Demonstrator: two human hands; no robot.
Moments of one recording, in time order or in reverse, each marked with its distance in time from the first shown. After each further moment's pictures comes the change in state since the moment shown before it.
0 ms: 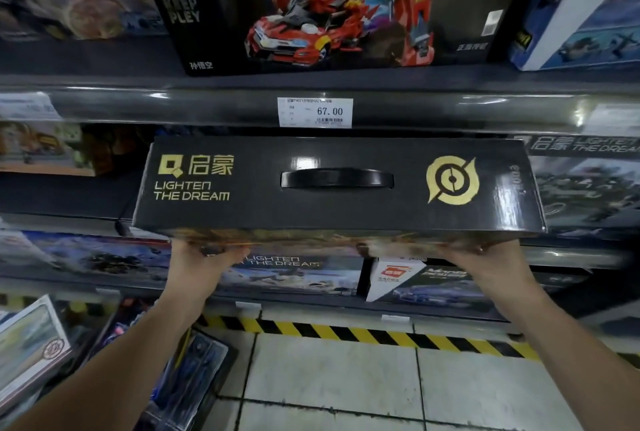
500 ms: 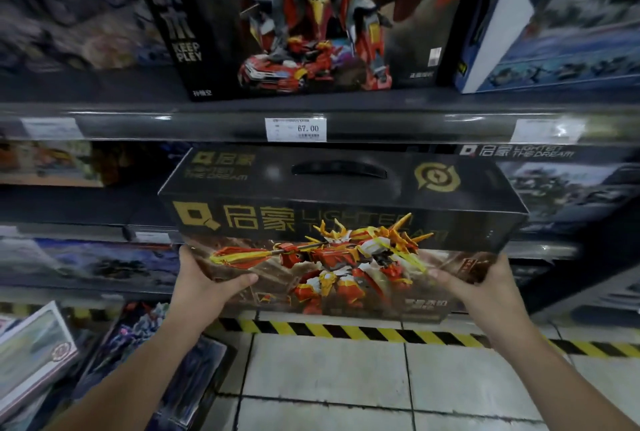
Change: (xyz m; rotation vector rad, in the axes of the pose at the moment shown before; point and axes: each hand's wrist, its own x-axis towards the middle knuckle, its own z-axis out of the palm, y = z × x) left_hand -0.064 0.019 -0.011 0.203 -0.040 -0.076; right_hand -0.081 -0.018 -0.036 -0.025 0.096 0.009
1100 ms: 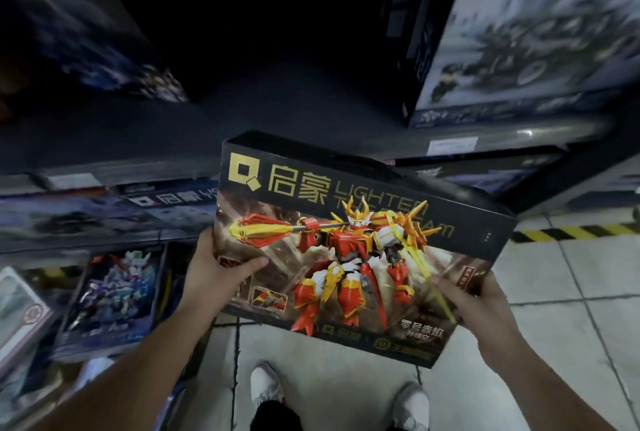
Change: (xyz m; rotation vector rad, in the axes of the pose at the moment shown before) left_hand 0.002 -0.121 0.104 0.216 -0.207 -0.122; right_hand -0.053 0.210 0.011 0.146 0.082 0.565
